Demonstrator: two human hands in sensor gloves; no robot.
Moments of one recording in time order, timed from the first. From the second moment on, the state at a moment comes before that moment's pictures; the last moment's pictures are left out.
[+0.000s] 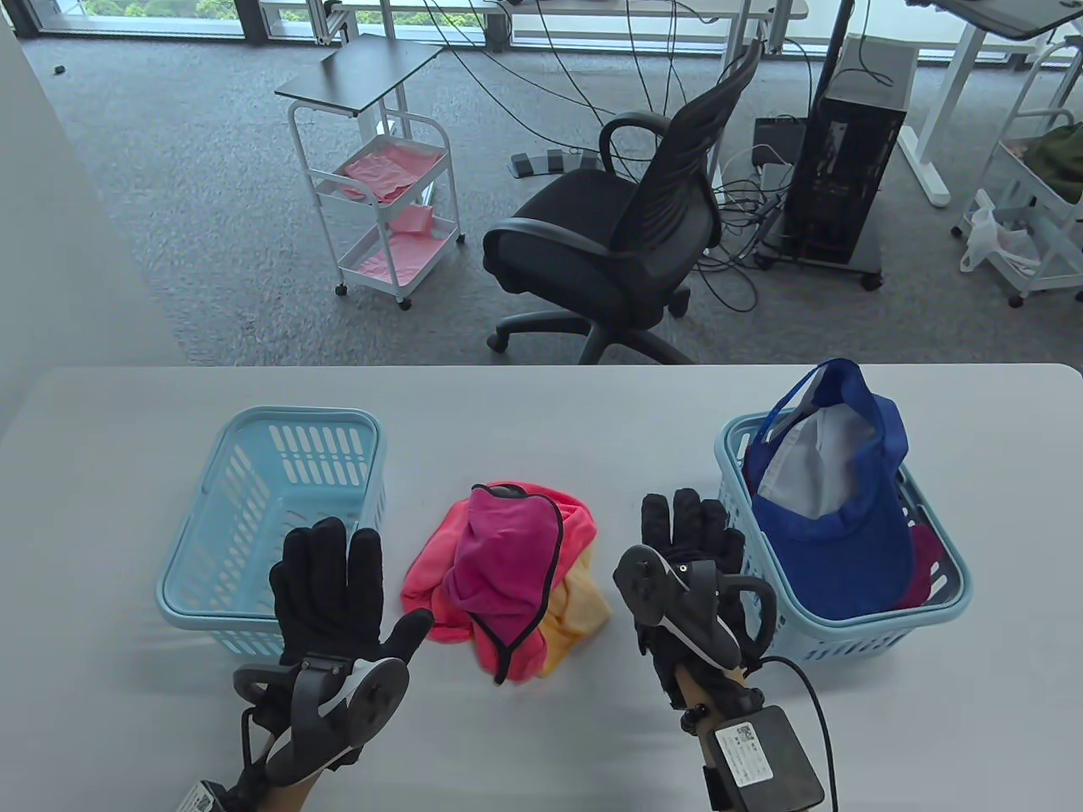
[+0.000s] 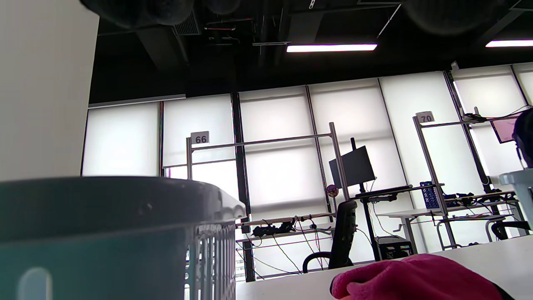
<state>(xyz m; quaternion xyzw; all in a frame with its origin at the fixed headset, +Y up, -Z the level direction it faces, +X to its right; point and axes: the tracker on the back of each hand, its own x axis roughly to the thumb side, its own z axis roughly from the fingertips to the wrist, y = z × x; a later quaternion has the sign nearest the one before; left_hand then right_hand) -0.210 -0.638 -0.265 0.25 -0.08 -0.04 0.96 0.097 -0.666 -0.346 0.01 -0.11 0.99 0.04</state>
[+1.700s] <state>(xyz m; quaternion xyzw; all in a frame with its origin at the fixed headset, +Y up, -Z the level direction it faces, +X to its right) -0.093 -0.697 -0.400 -0.10 -0.06 -0.06 0.99 0.133 -0.690 -0.339 0.02 -0.05 0.98 0.20</state>
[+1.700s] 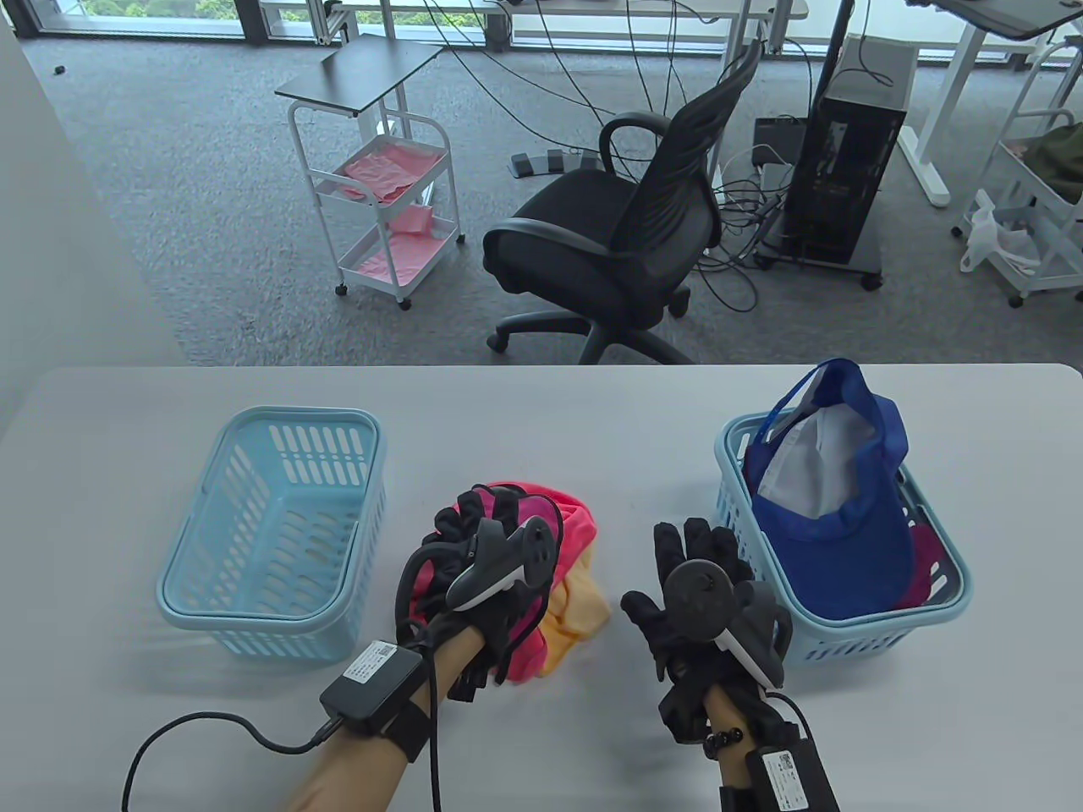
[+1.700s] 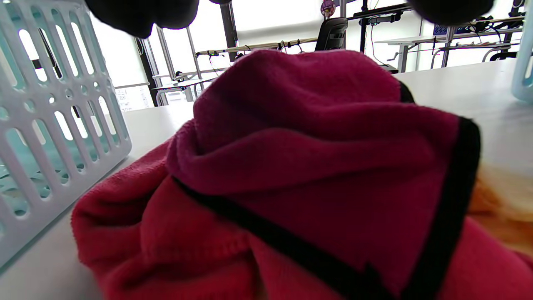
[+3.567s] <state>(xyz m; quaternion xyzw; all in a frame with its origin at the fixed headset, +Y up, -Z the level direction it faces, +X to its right) -0.264 -0.559 -0.389 0.09 0.11 -0.07 0.99 0.128 -0.695 -0.338 0.02 0.01 0.98 0.22</state>
